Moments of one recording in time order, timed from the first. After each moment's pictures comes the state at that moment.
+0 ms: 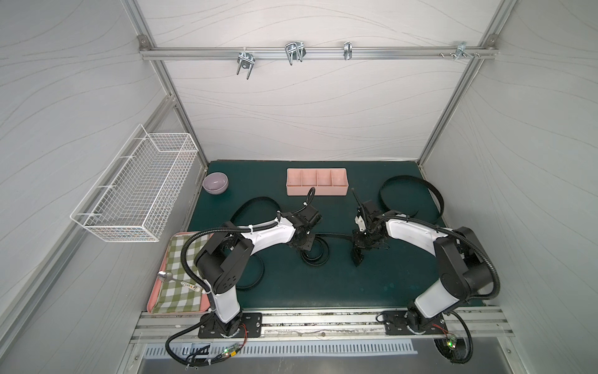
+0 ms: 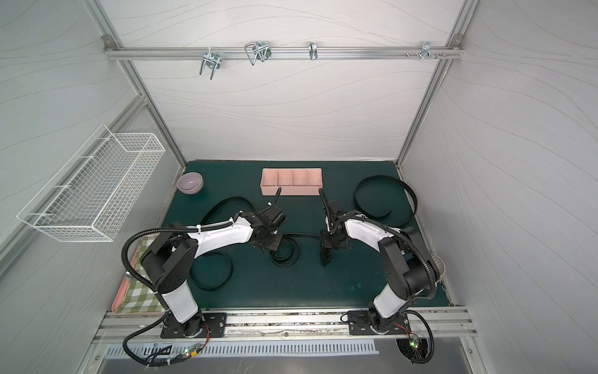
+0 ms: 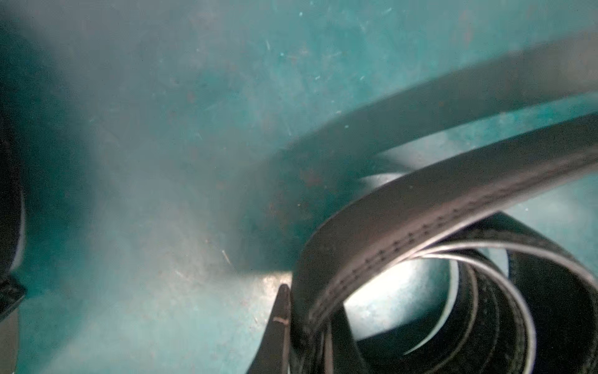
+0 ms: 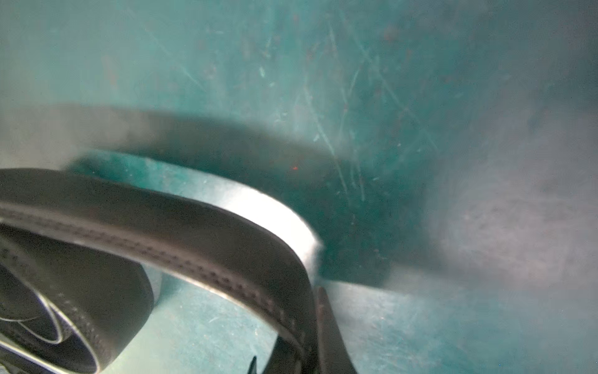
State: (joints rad) left arm -0.72 1.77 1.10 -0.64 -0.09 -0.40; right arm 0.48 1.60 0.90 -0.63 -0.21 0.45
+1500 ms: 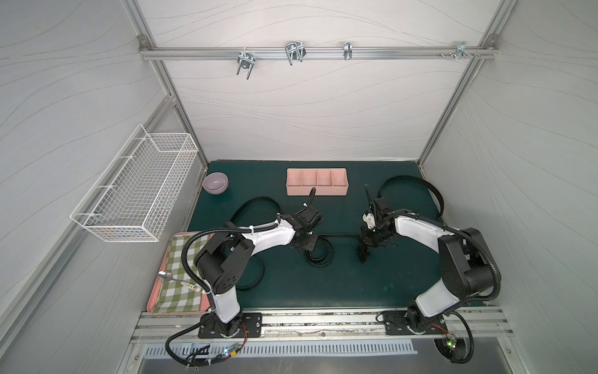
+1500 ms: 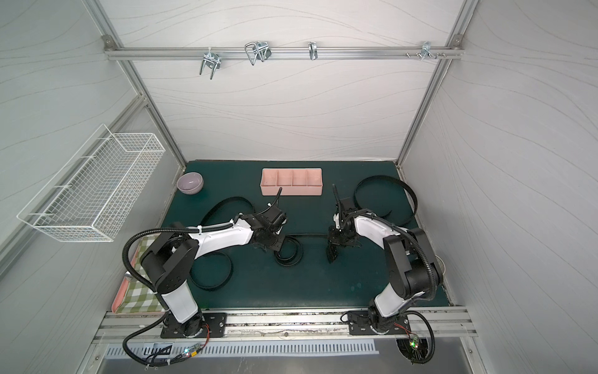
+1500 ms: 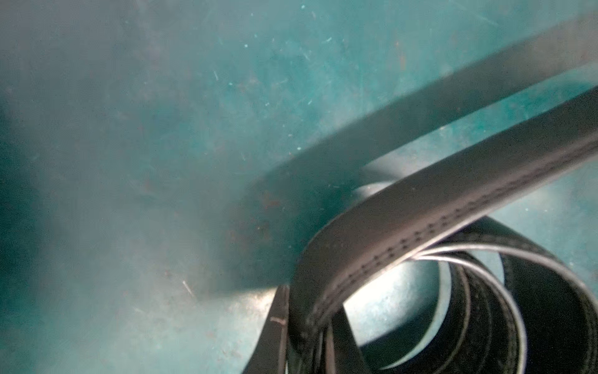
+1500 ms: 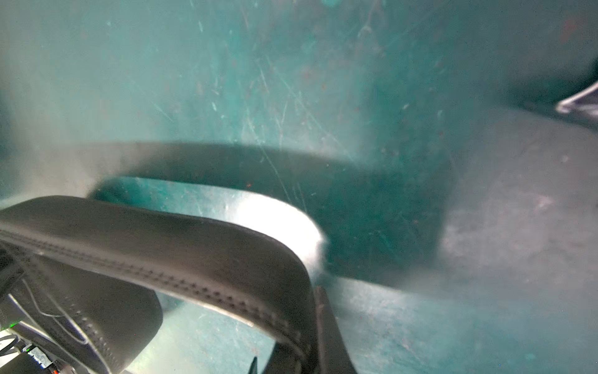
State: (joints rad) left arm -0.73 1.77 1.07 -0.54 -0.03 -0.37; right arm 0.35 1.59 0.88 -0.64 -0.28 0.37
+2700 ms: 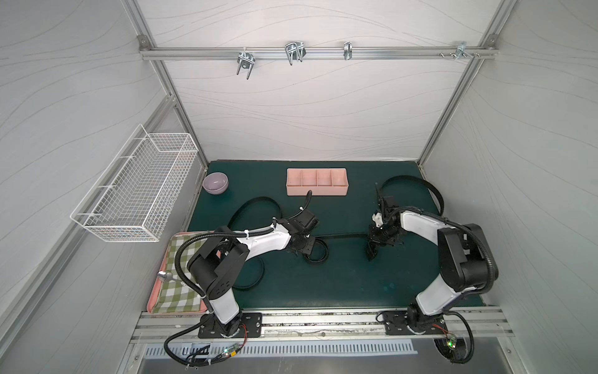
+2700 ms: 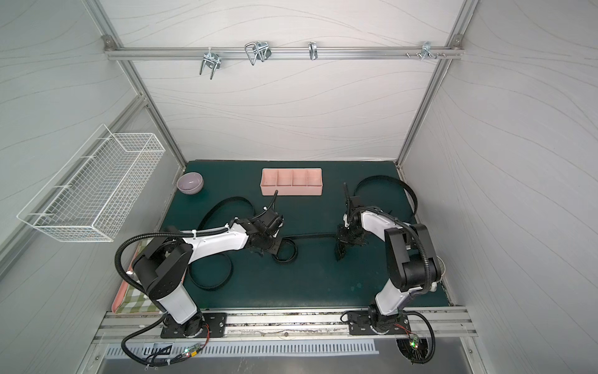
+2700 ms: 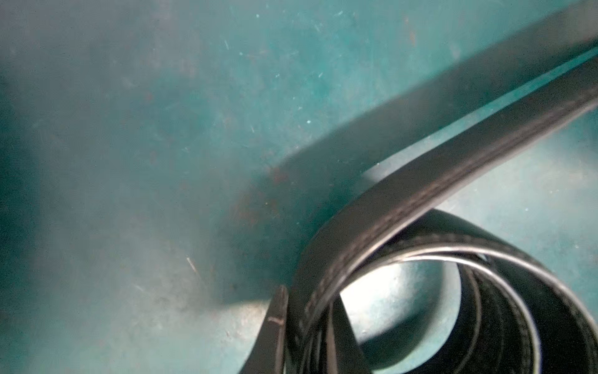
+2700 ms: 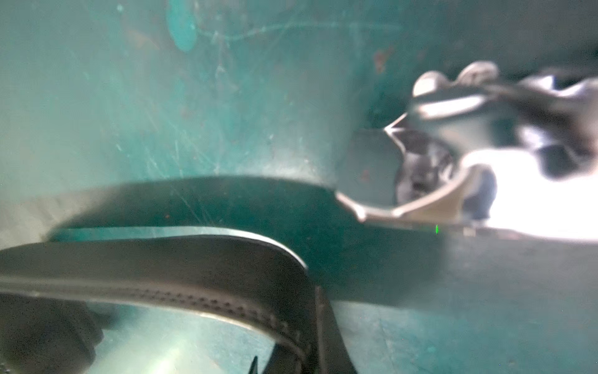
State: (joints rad) left arm -0.73 1.71 0.98 -0.49 -0.03 -0.39; right arm 0.23 1.64 0.92 -0.69 -0.26 0.34
